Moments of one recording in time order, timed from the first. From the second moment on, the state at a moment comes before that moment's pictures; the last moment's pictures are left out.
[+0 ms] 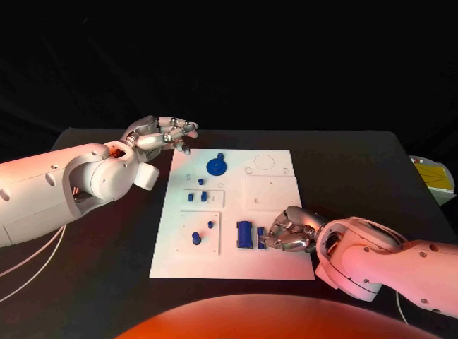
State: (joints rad) left arm 1.17 -0.92 -0.03 1.49 -0.10 -0.16 0.26; left_hand 1.43 -0.22 0.31 0.26 0.36 0.84 0.20 0.33 0.17 0.93 0.14 0.44 0.17 1.06 0.06 1.11 0.48 0.17 0.90 0.16 0.86 0.63; right arm 0.99 -0.95 -0.18 1.90 -1.19 -0.42 -0.53; right_hand 0.96 -0.23 0.42 0.25 0.44 1.02 0.06 0.41 0.65 1.41 -0.01 1.24 1.31 1.47 -0.07 1.55 1.31 0.05 1.47 0.04 1.33 1.31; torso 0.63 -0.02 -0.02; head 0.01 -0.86
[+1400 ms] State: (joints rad) left arm 1.17 -0.91 -0.03 1.49 -0.10 -0.15 0.25; left_hand 1.44 -0.22 0.31 0.26 0.36 0.84 0.20 0.33 0.17 0.93 0.13 0.44 0.17 1.06 0.07 1.11 0.48 0.17 0.90 0.16 0.85 0.63; right arm 0.99 -0.95 -0.18 1.89 -1.23 -0.42 -0.51; right_hand 1.11 -0.22 0.38 0.20 0.18 1.02 0.06 0.40 0.65 1.41 -0.01 1.24 1.31 1.47 -0.07 1.55 1.31 0.05 1.47 0.04 1.32 1.31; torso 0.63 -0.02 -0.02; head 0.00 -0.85
